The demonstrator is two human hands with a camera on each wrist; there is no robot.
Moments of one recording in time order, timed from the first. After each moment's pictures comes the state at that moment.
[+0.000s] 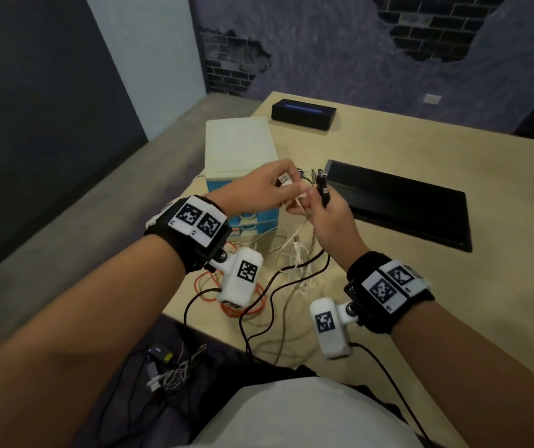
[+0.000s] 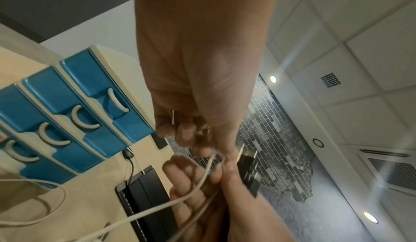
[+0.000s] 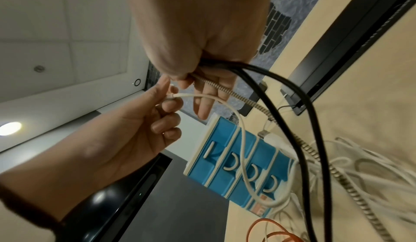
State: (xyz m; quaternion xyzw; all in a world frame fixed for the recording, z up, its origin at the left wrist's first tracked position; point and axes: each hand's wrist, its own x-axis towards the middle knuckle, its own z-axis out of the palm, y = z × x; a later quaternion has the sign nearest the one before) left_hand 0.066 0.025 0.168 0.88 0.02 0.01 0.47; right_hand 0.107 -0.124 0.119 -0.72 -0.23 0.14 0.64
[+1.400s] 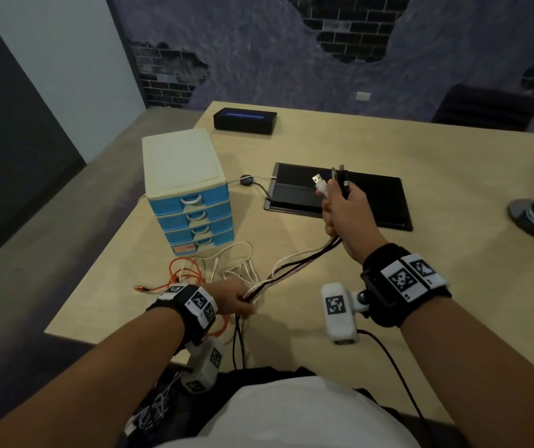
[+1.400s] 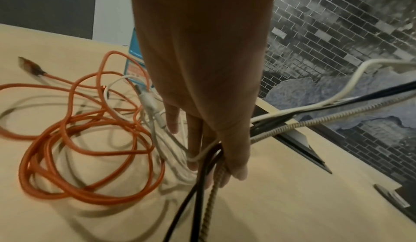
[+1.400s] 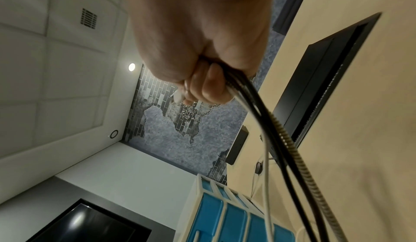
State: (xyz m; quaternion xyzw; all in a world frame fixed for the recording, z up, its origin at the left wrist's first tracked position) left_hand 0.039 0.004 0.004 0.91 -0.03 -0.30 0.28; right_hand 0.142 -0.201 0.140 -0.71 -0.05 0.12 0.69
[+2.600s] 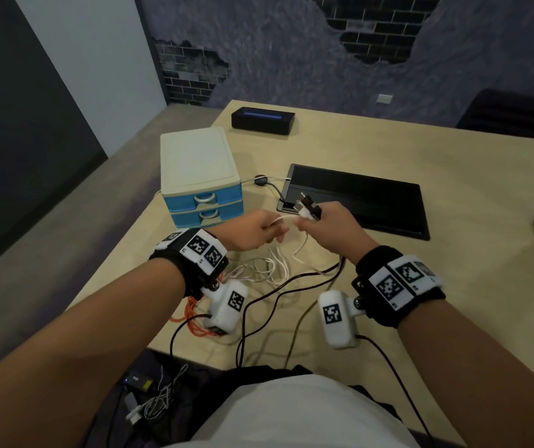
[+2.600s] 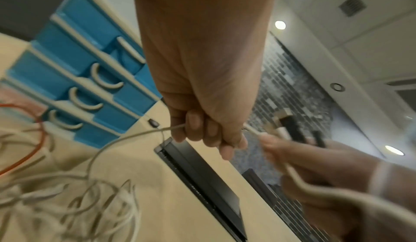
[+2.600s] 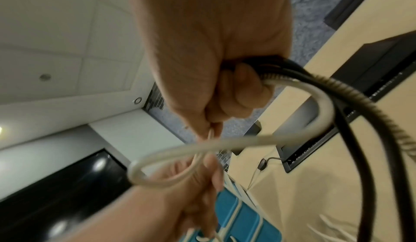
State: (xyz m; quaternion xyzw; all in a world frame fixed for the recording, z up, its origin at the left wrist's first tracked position) left_hand 0.096 -0.003 0.111 0.94 -0.05 -0.10 0.33; right_hand 0.141 -0.179 0.135 -0.89 -0.22 0.14 0.37
